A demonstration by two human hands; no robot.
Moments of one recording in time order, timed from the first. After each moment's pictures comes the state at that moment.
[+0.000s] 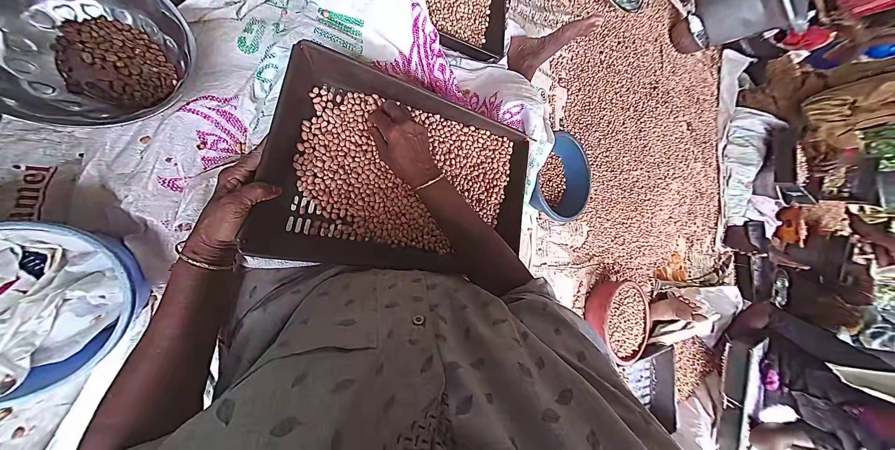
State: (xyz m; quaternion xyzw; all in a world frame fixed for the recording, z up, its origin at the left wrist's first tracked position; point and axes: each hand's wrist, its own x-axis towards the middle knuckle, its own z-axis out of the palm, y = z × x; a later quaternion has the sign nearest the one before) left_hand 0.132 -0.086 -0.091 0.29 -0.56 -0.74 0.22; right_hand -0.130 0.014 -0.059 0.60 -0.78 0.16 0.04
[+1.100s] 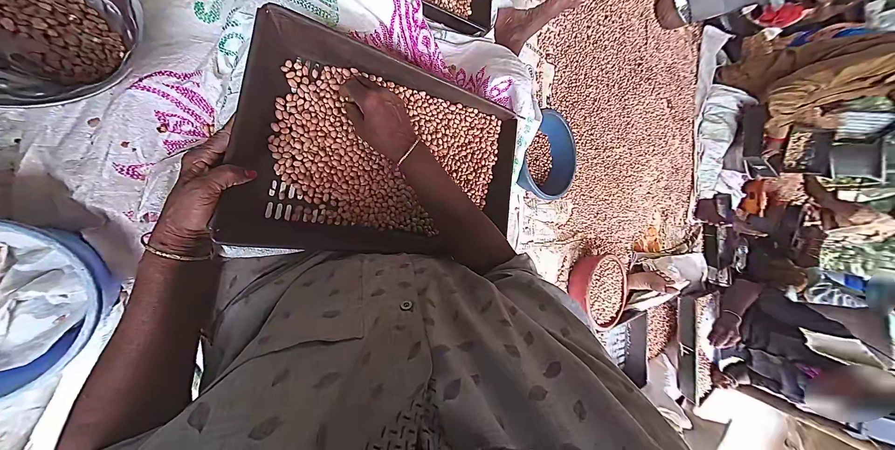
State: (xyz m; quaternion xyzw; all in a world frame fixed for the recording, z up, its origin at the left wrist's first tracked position) left_hand 0.132 -0.088 -0.093 0.30 -0.58 -0.73 0.21; right_hand -0.124 0.002 -0.034 0.58 -0.80 0.12 -0.10
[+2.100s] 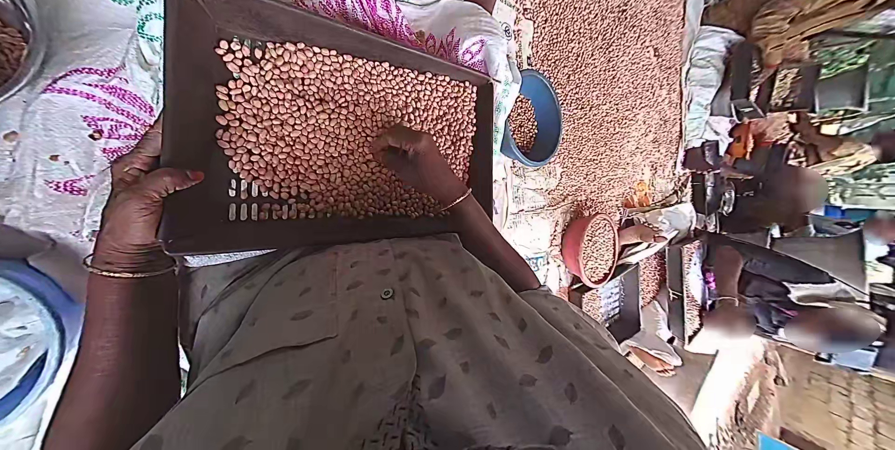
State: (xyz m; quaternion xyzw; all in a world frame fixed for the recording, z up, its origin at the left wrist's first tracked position) left_hand 0.133 -0.084 -0.091 0.29 -0.58 -0.73 0.22; right_hand -0.137 0.139 -0.035 0.54 -0.73 0.36 -0.20
